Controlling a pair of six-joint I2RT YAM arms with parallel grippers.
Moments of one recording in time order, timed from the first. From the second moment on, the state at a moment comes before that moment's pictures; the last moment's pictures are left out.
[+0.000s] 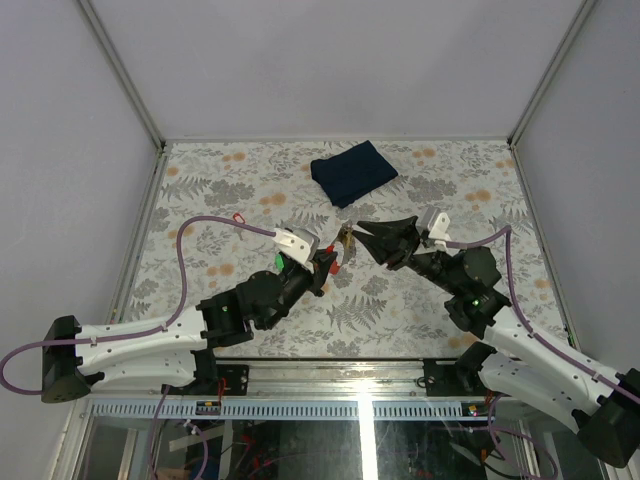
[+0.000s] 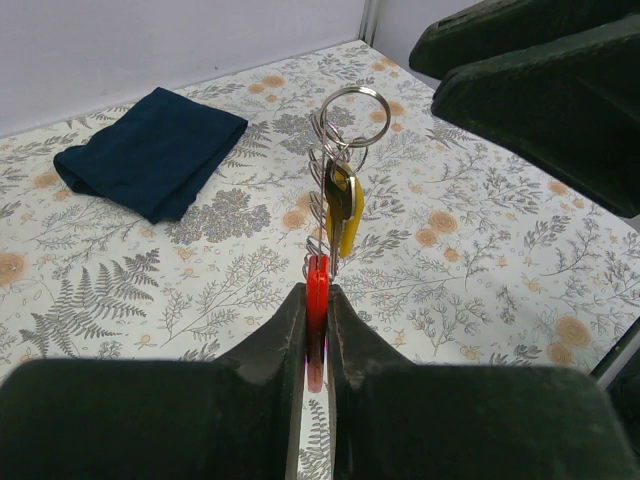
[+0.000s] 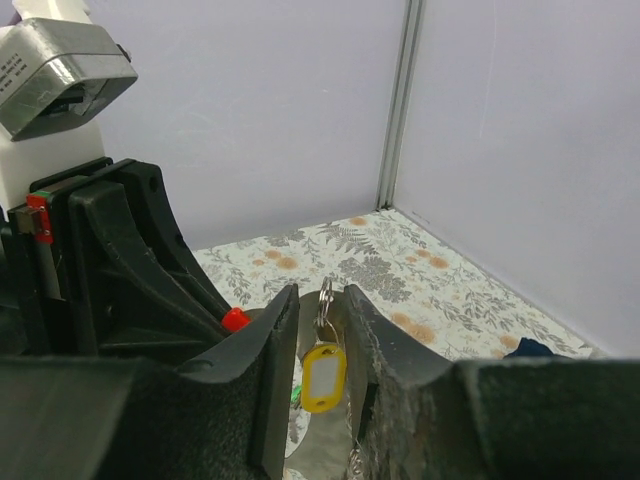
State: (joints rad) left arm -1.24 0.97 0.69 0.23 -0.58 -0.16; right arm 0.73 0.81 0.56 0.60 -0.34 0.05
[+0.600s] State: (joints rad) left arm -1.24 0.97 0.69 0.23 -0.58 -0.17; right arm 0.73 0.86 0.55 0.63 -0.39 0.03
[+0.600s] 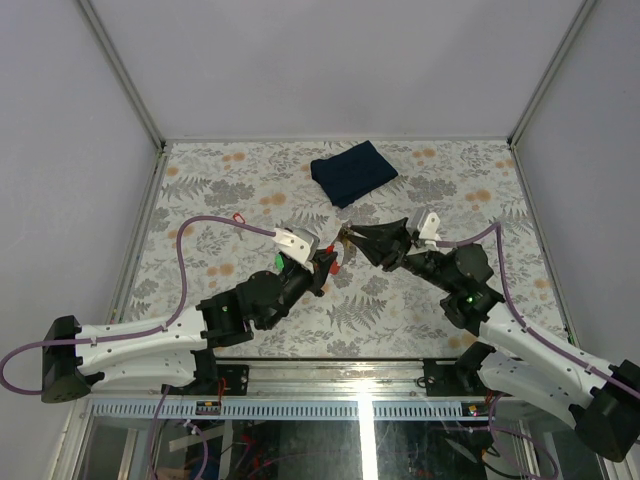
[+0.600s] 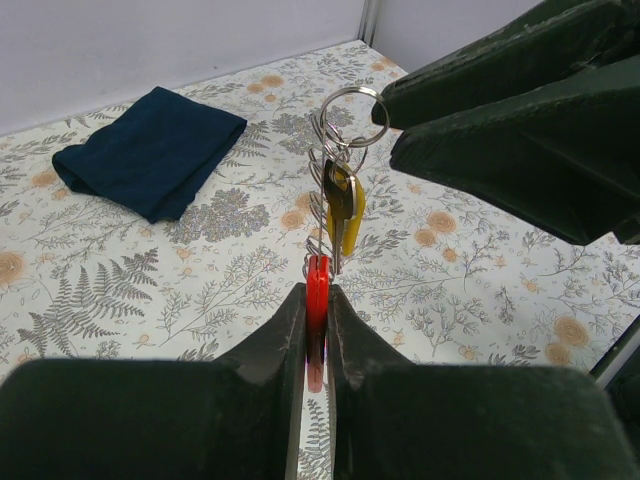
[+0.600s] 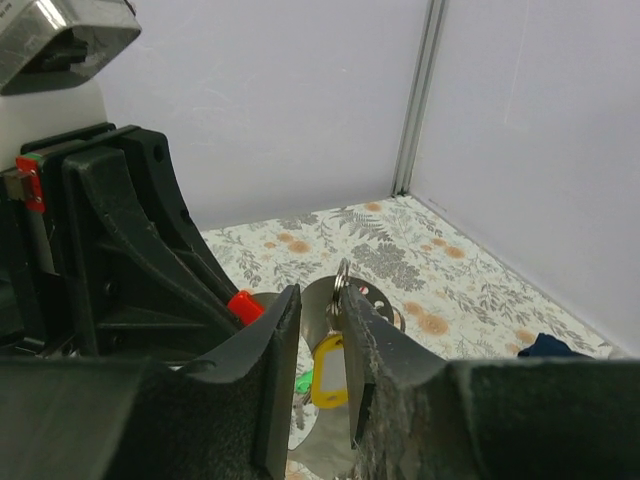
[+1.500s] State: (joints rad) left arm -1.24 0.97 0.69 0.23 -0.56 -0.17; right arm 0.73 0.89 0.54 0.65 -0.37 0.02
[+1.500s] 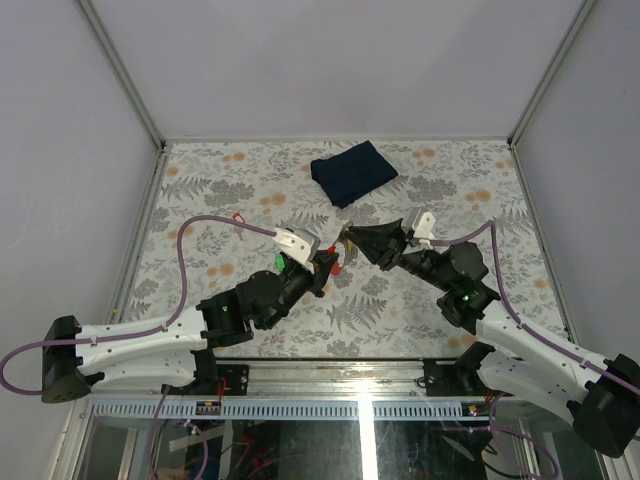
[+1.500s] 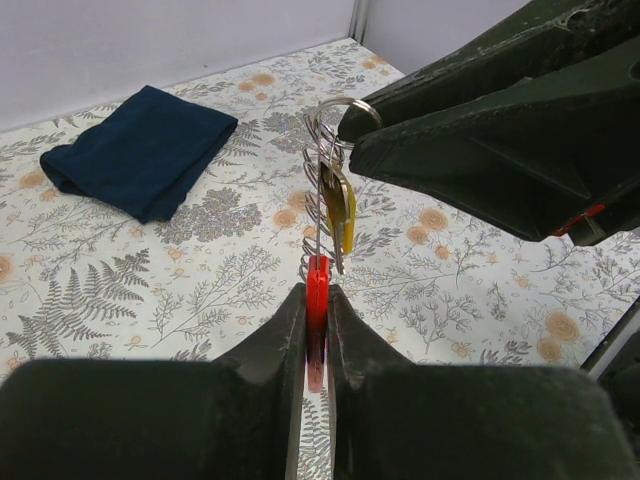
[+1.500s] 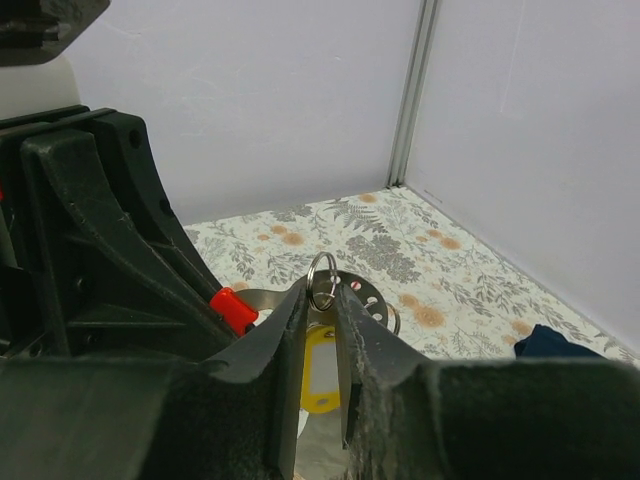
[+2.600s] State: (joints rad) left arm -1.24 0.97 0.69 0.23 -0.54 -0.17; right arm 0.73 0.90 0.54 0.62 -0.35 0.00
